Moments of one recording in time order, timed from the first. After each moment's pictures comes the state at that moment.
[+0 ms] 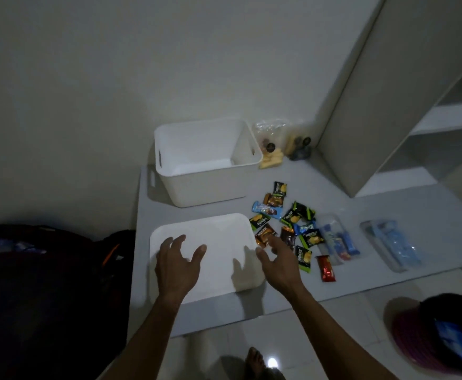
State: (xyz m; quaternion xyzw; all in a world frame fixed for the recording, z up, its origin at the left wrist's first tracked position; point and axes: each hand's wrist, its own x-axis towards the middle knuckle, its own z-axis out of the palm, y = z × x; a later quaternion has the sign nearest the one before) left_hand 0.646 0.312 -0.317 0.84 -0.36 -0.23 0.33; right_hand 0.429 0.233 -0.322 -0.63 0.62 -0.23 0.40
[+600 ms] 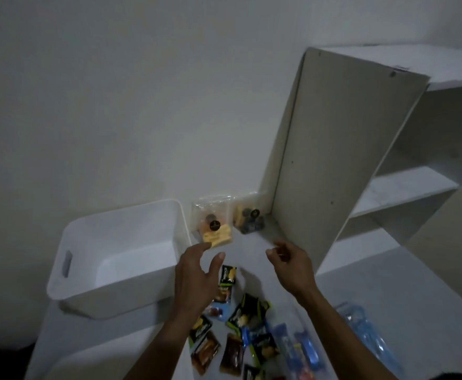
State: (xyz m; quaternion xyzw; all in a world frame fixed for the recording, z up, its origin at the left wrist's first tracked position) left_hand 0.507 0.045 -0.232 0.71 -0.50 -0.20 0.45; right_hand 0.304 -0.025 -0.239 -0.59 0.62 -0.35 0.37
